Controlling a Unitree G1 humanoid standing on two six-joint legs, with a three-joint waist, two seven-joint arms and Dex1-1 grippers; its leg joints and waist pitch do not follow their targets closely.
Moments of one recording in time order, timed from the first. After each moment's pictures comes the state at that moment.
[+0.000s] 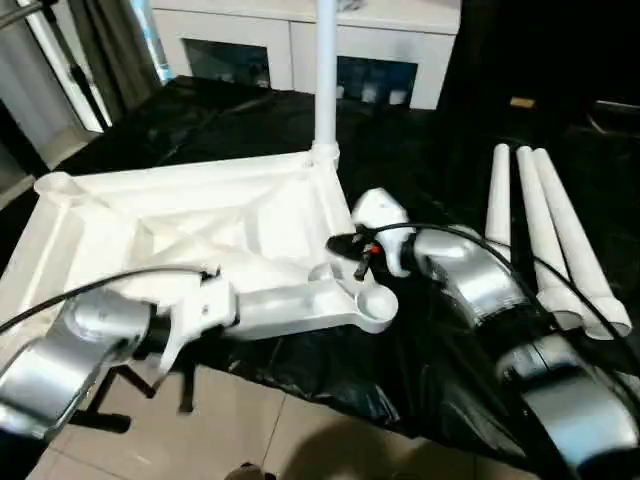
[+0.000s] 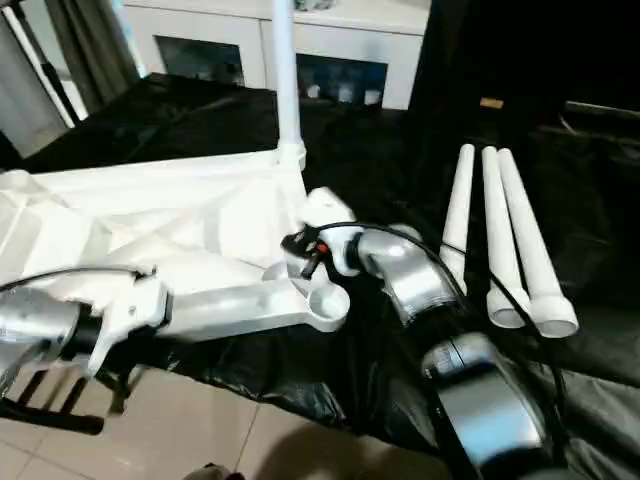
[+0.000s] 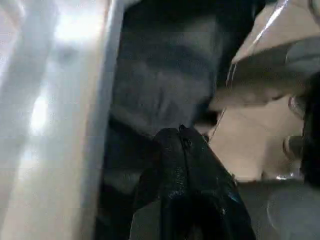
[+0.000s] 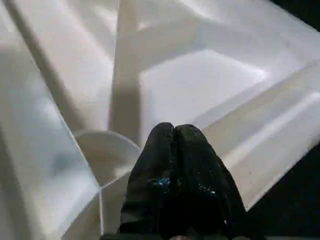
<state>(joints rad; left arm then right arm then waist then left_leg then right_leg) -0.19 0.81 -0.26 -0.22 -0.15 0.54 -1.20 -0.81 -0.22 0.30 0.79 -0.06 0.10 0.87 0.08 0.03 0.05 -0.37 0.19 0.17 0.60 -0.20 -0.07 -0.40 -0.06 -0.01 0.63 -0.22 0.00</state>
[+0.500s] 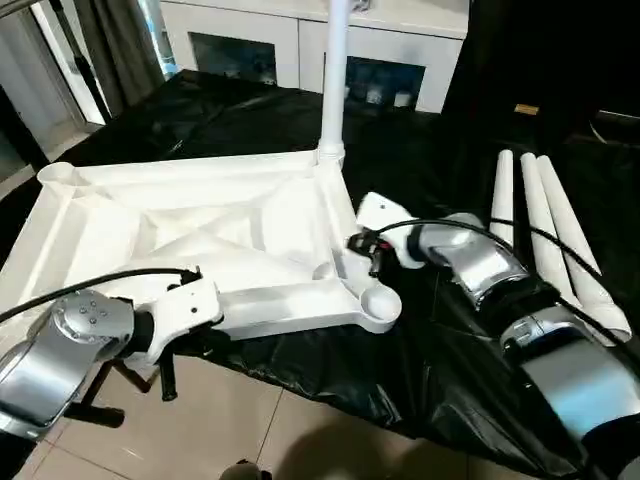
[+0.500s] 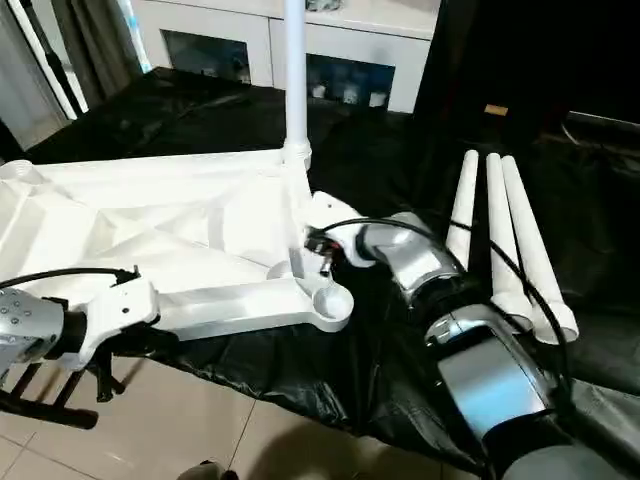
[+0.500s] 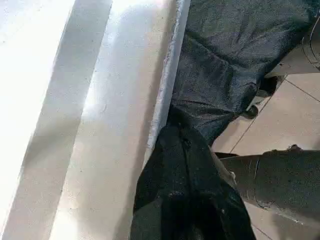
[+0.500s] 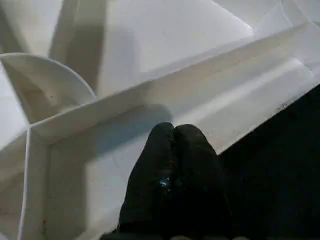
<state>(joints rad) -0.20 0.85 -0.26 -0.15 -0.03 0.52 -1.08 -0.90 -0.26 0.35 1.00 -0.17 -0.02 0.81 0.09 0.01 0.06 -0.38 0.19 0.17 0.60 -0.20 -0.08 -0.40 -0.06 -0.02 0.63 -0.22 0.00</state>
